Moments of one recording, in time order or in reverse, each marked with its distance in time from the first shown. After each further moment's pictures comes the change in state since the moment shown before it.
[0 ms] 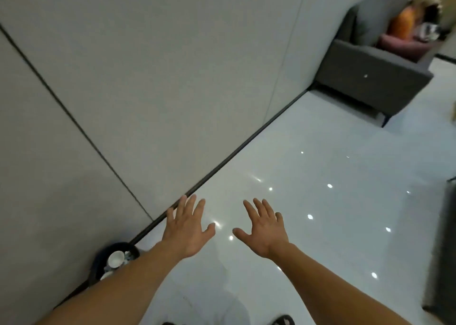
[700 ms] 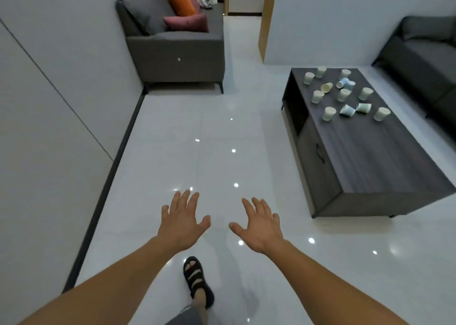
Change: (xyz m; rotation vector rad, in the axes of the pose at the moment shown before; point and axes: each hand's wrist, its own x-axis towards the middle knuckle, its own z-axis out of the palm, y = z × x) left_hand 0.147 0.506 0.062 0.184 -0.137 0.657; right_hand -0.116 0.437 -0.055 0.452 0.199 0.743
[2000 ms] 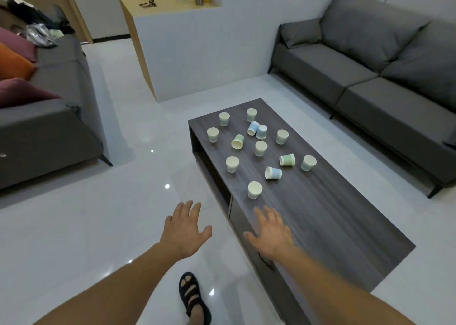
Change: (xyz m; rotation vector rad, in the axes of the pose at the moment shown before) left_hand 0.672 0.427 -0.088 0.129 -0.203 0.472; right_hand 0.490 0.364 -0.359 0.125 0.108 0.495
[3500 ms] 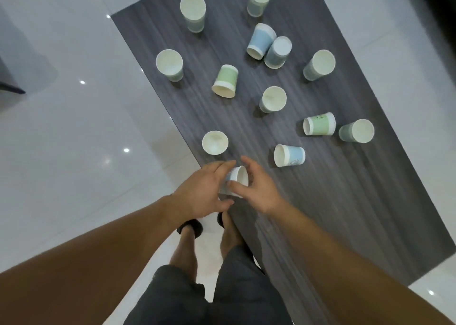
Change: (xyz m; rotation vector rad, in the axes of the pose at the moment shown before) left_hand 0.435 0.051 0.071 -0.239 -0.484 0.335; right_hand 0.400 0.053 0.010 0.948 -0.311 0.216
